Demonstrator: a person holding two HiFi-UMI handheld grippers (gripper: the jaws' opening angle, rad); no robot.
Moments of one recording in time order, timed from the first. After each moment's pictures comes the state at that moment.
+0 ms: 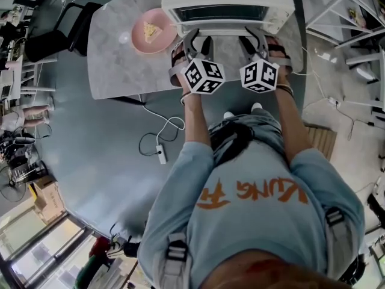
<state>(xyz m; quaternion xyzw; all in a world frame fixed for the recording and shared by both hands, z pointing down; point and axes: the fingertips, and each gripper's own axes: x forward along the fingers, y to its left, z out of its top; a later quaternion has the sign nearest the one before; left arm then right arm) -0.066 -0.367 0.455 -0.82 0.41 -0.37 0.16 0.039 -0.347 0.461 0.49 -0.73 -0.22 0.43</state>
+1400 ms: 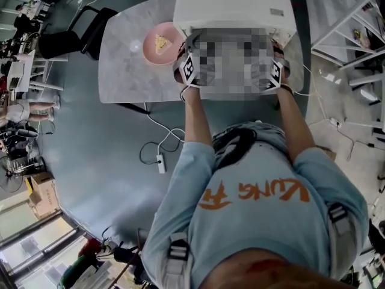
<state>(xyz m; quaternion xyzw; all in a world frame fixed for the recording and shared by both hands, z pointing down) -0.055 -0.410 0.432 -0.85 0.40 -0.31 0.10 0.048 -0.388 0.435 0.49 -0.79 -0.15 0.34</state>
